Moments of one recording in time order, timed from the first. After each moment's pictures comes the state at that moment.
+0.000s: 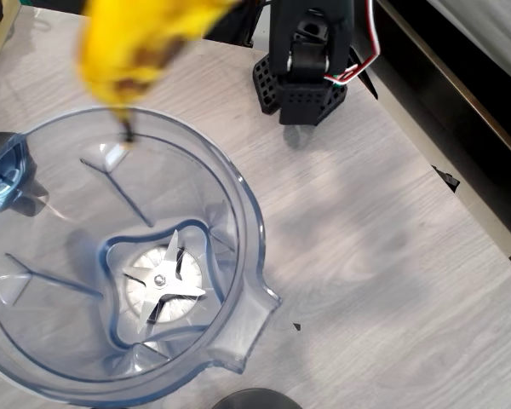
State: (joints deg) arm -7.0 109.4 17.0 90.6 10.4
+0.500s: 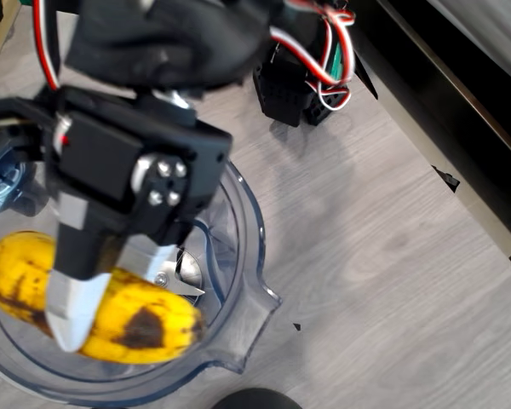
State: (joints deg) arm 6.7 78.7 17.1 86.8 18.1
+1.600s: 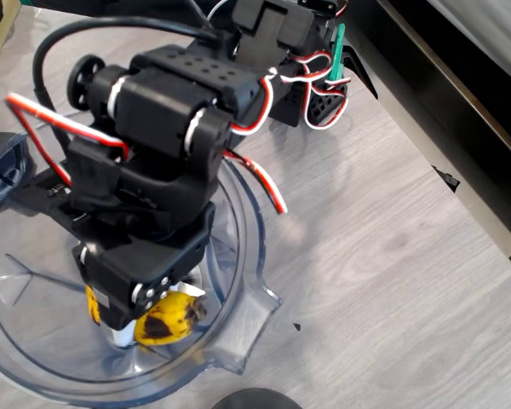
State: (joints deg) arm 8.7 64.5 17.1 102.1 17.8
